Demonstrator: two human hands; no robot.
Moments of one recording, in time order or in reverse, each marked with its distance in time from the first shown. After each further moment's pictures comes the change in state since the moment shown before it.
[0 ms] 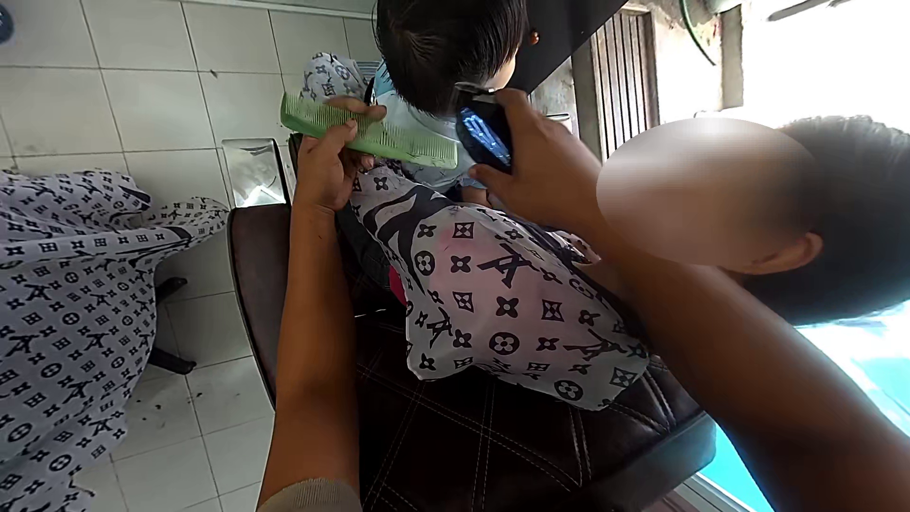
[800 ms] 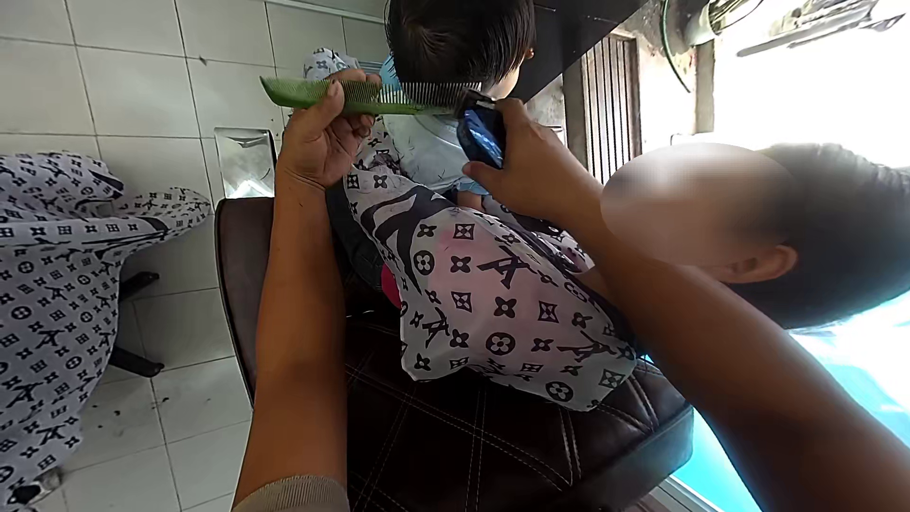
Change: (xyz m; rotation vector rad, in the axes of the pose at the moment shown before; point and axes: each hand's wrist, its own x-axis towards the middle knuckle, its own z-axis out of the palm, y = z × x) left_hand 0.022 0.000 -0.018 -0.233 -0.235 0.050; right_hand 0.016 -0.003 0.009 0.013 -0.047 0.111
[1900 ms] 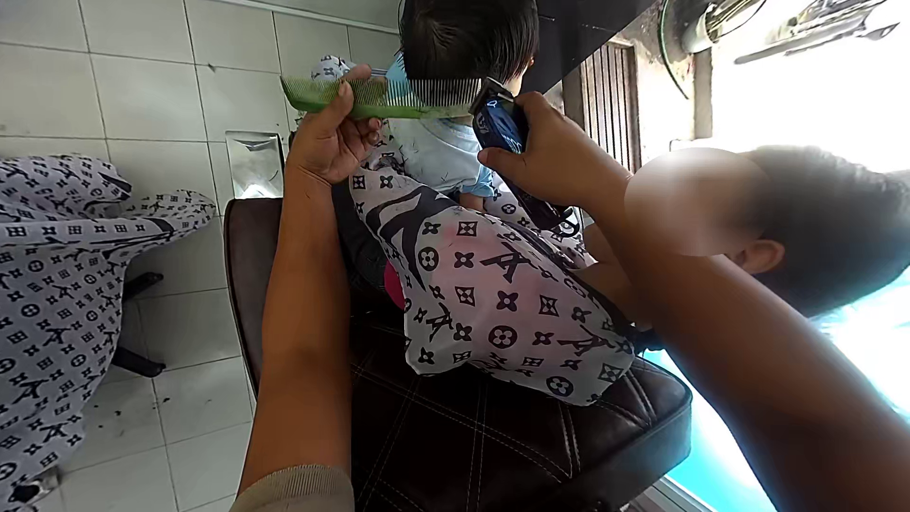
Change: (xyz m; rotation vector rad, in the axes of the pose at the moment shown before) left_hand 0.004 -0.001 -0.005 -0.055 0.100 -0.148; right_hand -0.004 0.003 -0.023 0.086 -0.027 0.053
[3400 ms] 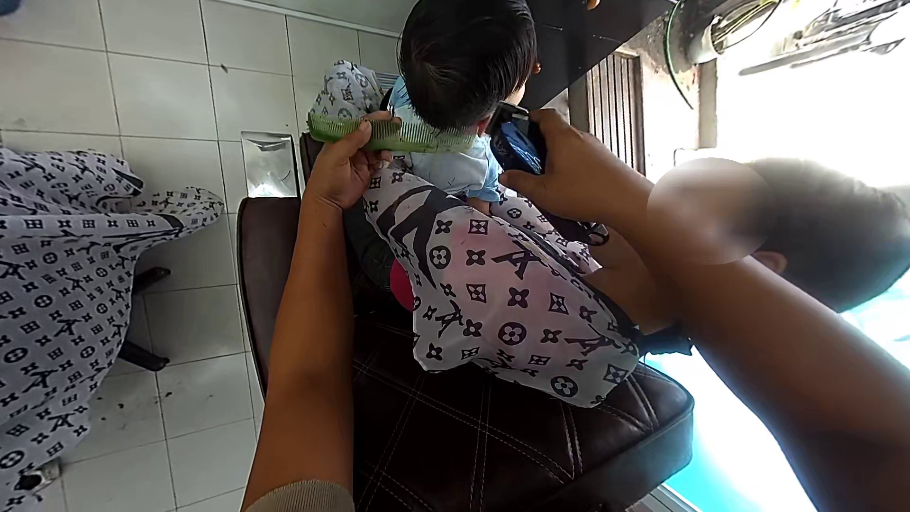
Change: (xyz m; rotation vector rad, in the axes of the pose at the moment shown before) left_hand -0.029 -0.012 0.000 0.081 0.048 -0.011; right_hand -0.016 0.001 -0.008 -0.145 -0.052 -0.041
